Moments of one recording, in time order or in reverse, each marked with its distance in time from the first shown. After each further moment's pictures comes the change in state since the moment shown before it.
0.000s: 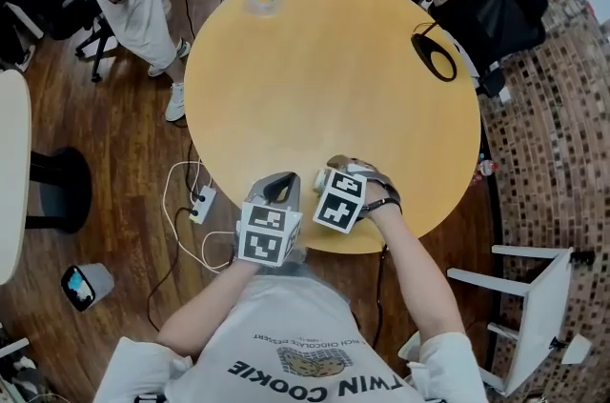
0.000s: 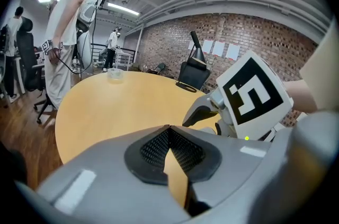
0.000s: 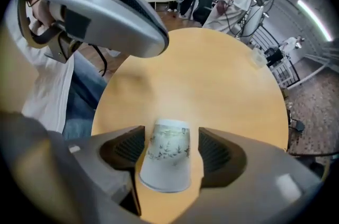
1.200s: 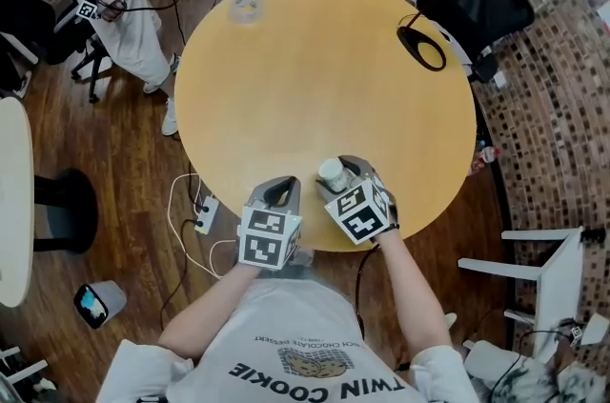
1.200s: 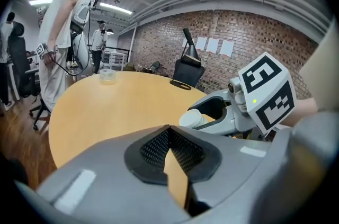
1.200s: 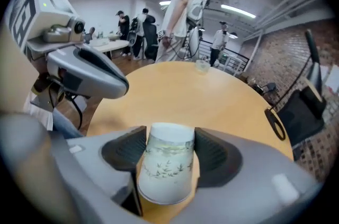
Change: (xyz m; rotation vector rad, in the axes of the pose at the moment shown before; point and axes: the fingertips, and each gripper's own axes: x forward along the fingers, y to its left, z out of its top) left arm 0.004 -0.020 0.001 0.052 0.019 -0.038; right arm -0.048 -0.034 -0.016 0.500 -0.395 -0.263
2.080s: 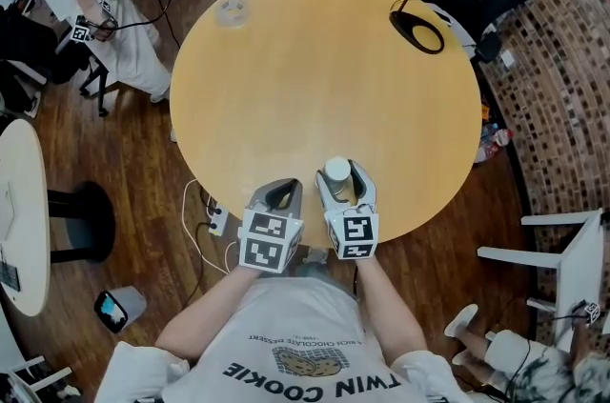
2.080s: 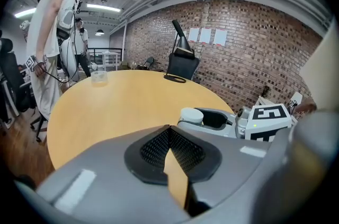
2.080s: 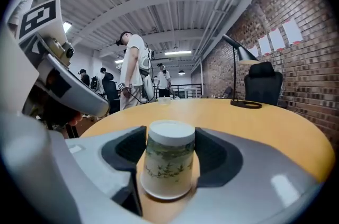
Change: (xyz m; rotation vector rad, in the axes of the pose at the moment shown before) left arm 0.016 -0.035 -0.003 0.116 0.064 0.002; right arm -0.017 -0.031 -0.039 0.471 -0.573 -0.315
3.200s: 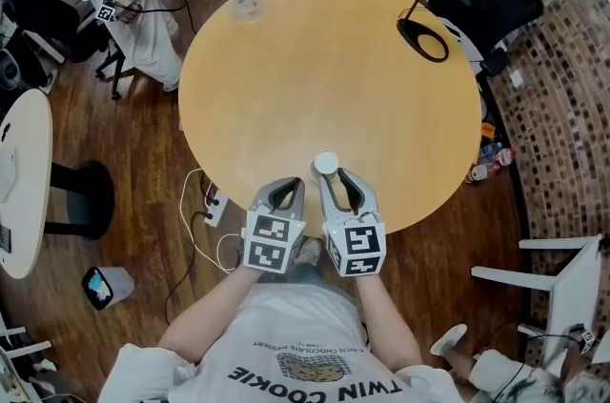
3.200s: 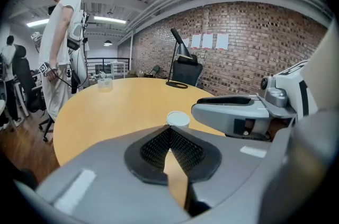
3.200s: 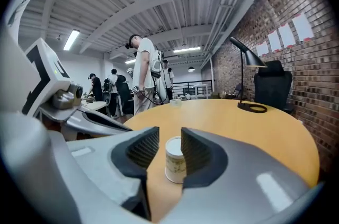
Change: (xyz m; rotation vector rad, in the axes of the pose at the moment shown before) left arm -0.011 -0.045 -0.007 -0.003 -0.091 0.101; right arm -0.070 0.012 0.045 0.005 0.042 0.133
